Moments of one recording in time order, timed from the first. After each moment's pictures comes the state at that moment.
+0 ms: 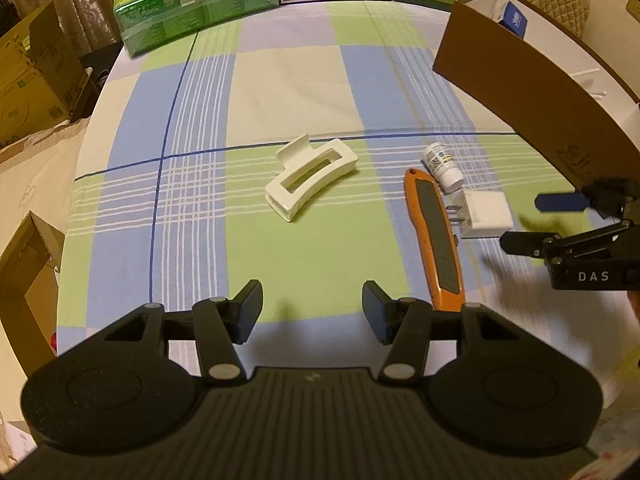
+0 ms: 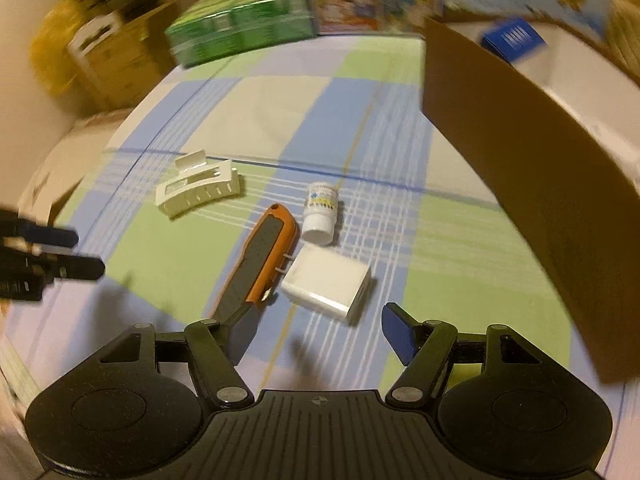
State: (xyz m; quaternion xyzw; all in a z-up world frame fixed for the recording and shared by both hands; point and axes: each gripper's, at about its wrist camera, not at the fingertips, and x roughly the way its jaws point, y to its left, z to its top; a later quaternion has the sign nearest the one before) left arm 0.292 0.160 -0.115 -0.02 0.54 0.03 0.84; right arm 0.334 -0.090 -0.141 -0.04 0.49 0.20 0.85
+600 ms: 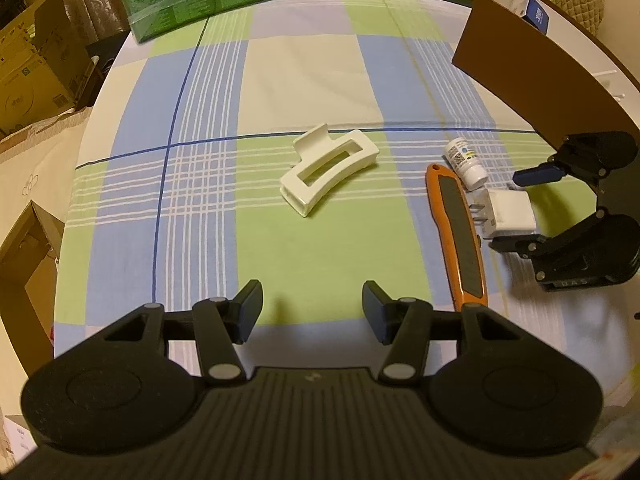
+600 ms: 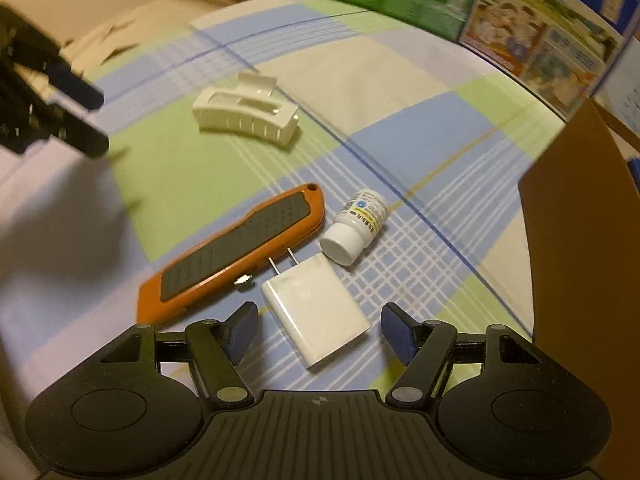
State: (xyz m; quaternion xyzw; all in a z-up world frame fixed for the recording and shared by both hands) left arm 0.300 0.169 -0.130 -0.03 0.55 0.04 0.83; right arm 0.360 -0.060 -0.181 -0.27 0.46 0.33 0.78
